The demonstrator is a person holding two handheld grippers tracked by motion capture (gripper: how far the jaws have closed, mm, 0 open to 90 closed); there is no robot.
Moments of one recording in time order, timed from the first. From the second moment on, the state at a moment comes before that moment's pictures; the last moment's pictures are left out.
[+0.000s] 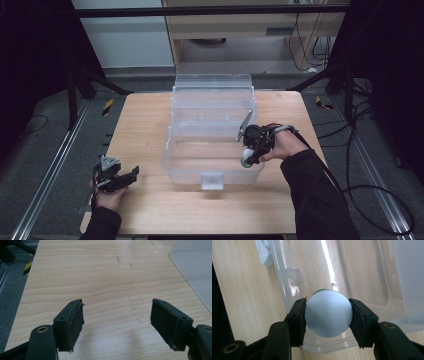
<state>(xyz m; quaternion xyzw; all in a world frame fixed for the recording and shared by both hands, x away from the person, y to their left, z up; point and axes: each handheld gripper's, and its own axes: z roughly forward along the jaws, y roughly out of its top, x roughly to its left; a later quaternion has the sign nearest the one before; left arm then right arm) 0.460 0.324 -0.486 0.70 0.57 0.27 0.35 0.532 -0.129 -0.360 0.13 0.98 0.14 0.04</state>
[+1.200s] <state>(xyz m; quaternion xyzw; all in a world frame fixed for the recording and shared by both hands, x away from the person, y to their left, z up) 0.460 0.324 -0.487 0.70 0.57 0.27 0.35 0.533 -0.146 -0.404 0.14 0.98 0.14 0.03</state>
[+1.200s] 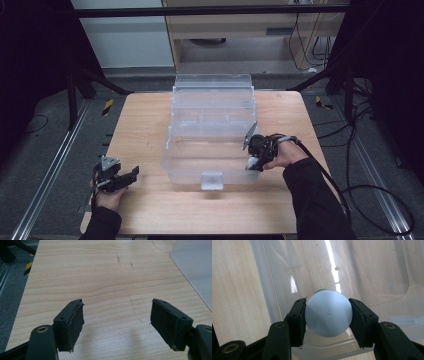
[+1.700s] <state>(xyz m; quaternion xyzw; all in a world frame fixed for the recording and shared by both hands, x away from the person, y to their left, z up) 0.460 0.324 -0.487 0.70 0.57 0.27 0.35 0.534 -0.146 -0.404 0.15 0.98 0.13 0.03</state>
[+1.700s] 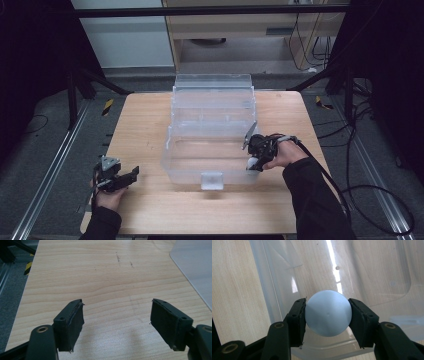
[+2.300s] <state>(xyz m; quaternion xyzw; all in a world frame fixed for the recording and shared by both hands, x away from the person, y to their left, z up) 0.461 0.324 -0.487 0.70 0.57 0.27 0.35 0.533 -0.146 -0.402 0.15 0.98 0.14 0.03</state>
